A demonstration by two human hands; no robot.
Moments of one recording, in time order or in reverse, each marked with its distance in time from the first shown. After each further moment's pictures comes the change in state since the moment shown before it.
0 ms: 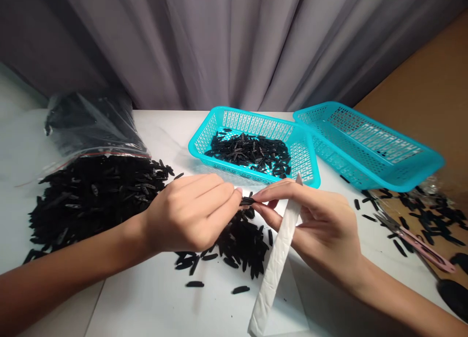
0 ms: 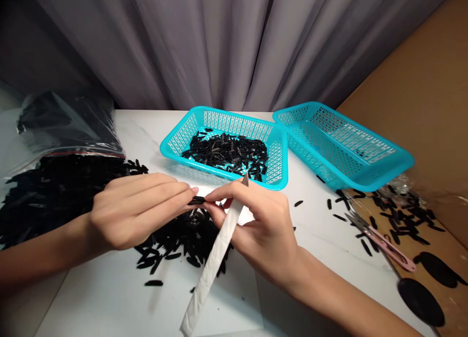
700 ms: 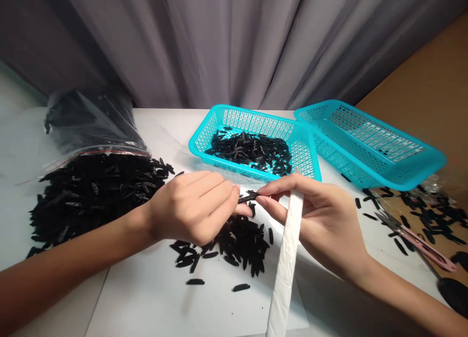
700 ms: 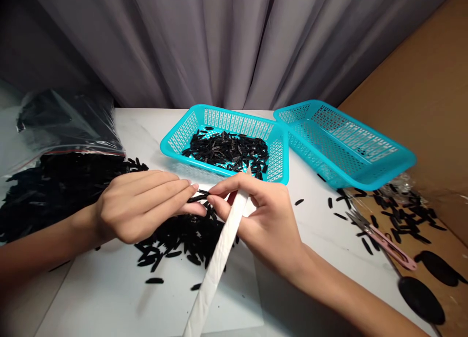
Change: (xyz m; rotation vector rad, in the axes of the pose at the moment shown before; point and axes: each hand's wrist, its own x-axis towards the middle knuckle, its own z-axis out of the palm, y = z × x) left_hand -0.007 -0.009 0.006 0.071 -0.026 0.133; right_hand 0.005 -0.003 -0.002 0.111 0.017 0.160
